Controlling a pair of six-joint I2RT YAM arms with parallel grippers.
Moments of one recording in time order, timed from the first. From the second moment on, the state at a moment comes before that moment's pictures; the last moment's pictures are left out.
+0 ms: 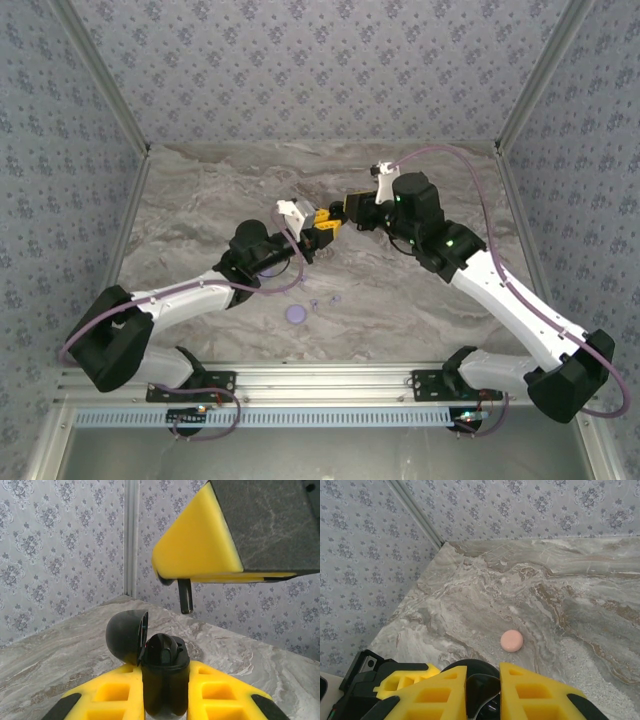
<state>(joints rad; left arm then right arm) -0.77 1.37 0.68 0.77 0.30 -0.13 0.66 1.17 1.15 -0.35 -0.04 0.42</state>
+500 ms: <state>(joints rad) -0.77 1.37 0.68 0.76 0.30 -0.12 0.68 1.19 1.15 -0.35 0.00 0.42</state>
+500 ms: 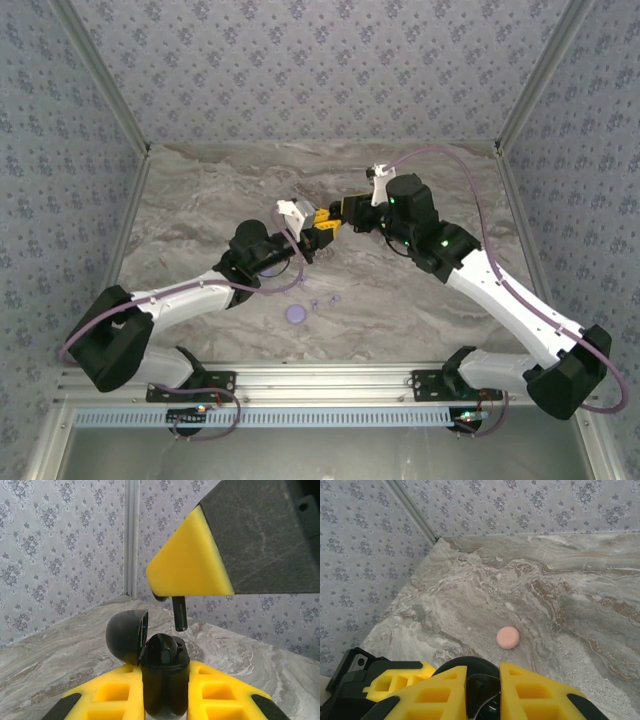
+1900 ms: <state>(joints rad) -0.77 1.36 0.68 0.76 0.30 -0.12 0.47 1.13 1.20 -0.38 -0.26 0.38</state>
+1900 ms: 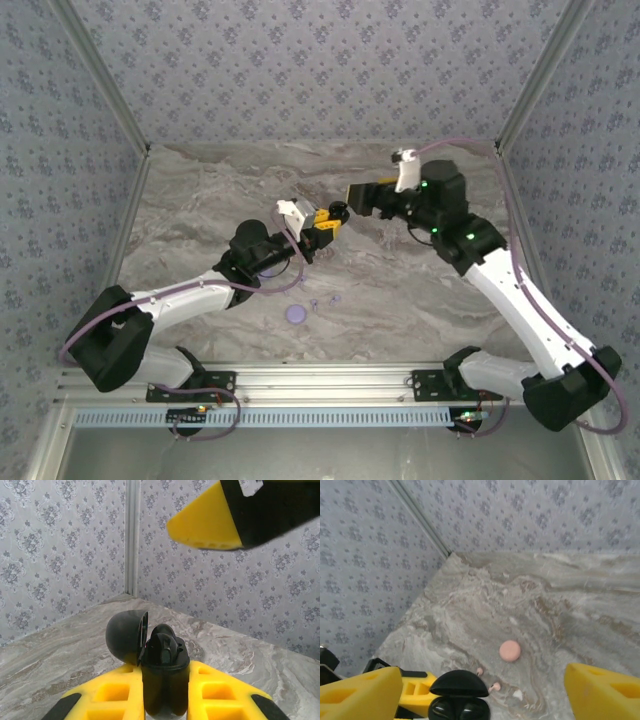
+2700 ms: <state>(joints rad) -0.77 1.36 0.70 0.79 0.38 -0.13 0.42 1.27 1.19 -0.34 -0.88 0.40</state>
